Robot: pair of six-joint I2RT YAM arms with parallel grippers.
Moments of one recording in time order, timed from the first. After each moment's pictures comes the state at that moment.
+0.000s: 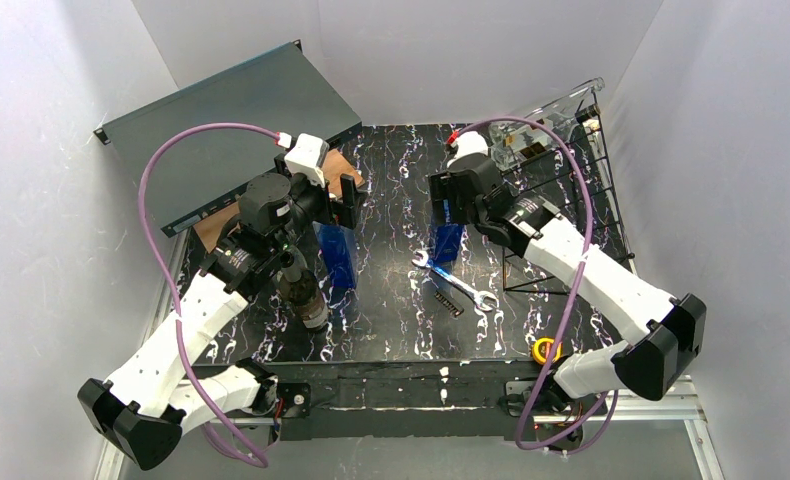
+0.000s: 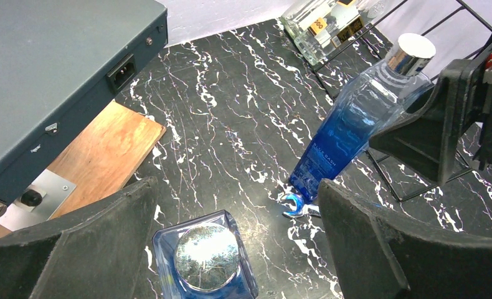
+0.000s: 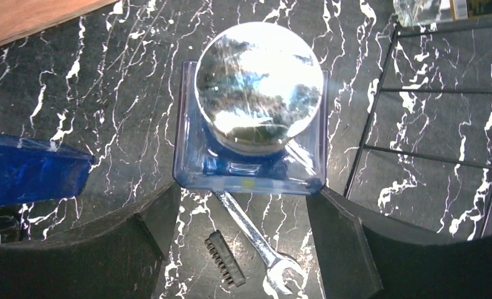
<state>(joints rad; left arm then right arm) -0.57 1.02 1.11 -0.28 -0.07 -0.11 0.76 1.37 1.37 -0.64 0.38 0.27</state>
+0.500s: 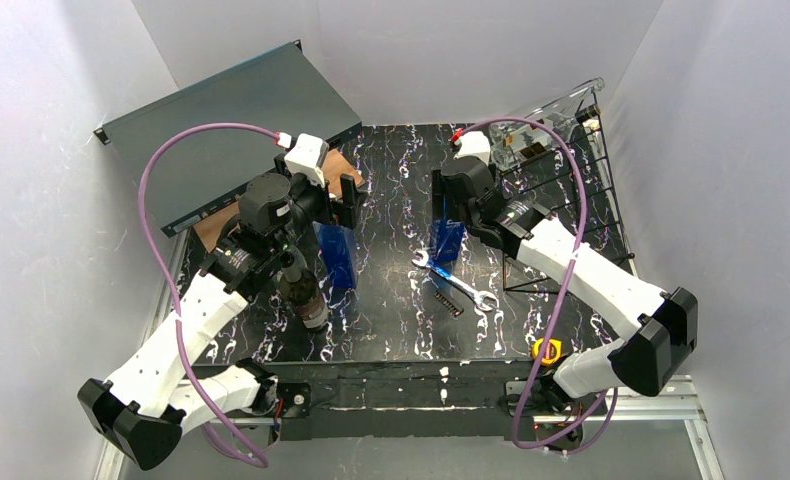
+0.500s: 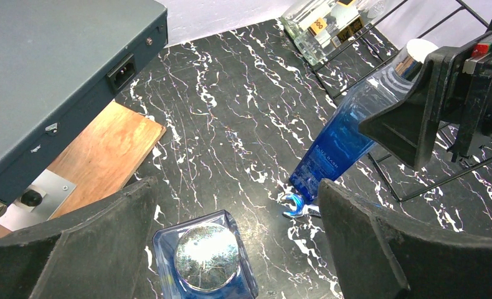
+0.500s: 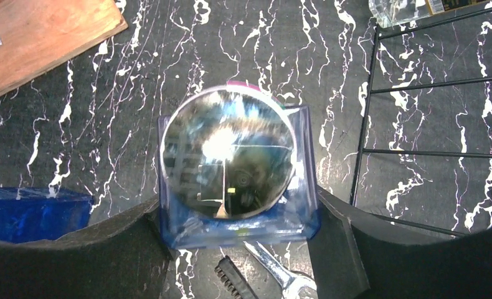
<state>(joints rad) -0.57 1.02 1.11 -0.28 -0.07 -0.11 0.77 1.40 1.33 -0.56 0.51 0.38</state>
